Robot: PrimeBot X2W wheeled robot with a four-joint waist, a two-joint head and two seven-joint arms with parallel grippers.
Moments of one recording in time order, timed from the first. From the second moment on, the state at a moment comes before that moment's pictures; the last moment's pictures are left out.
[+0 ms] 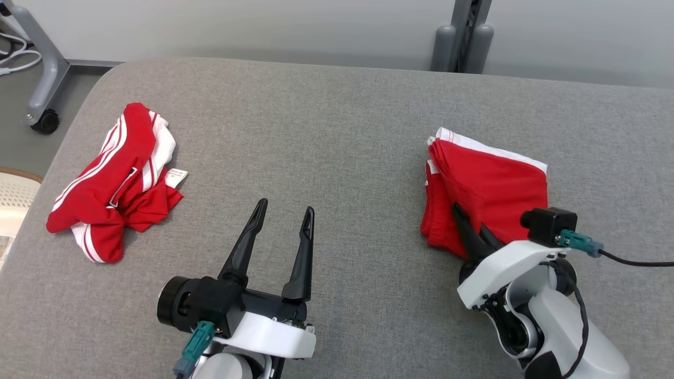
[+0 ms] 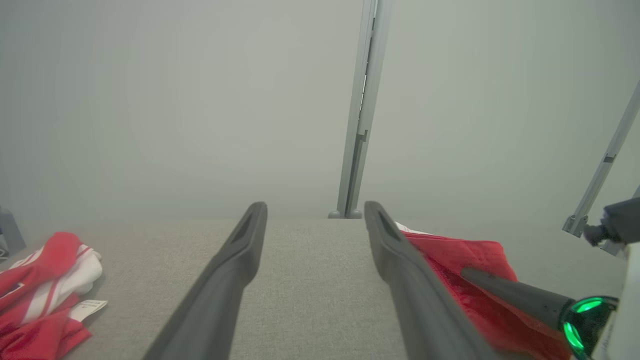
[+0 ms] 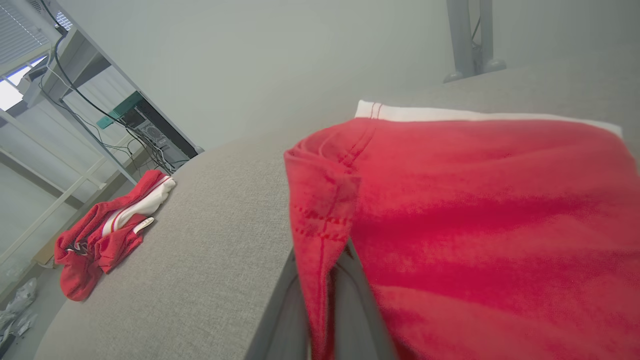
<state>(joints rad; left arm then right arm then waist) -0.13 0.05 -0.41 0.01 -0.28 0.12 -0.26 -0.45 -0.10 0.43 0.56 0.70 0.13 -0.13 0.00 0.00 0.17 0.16</state>
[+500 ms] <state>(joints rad) -0.12 0.05 -0.40 0.01 -0.28 0.13 -0.26 -0.34 -0.08 0.51 0.44 0.80 0.13 -0.07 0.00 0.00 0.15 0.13</state>
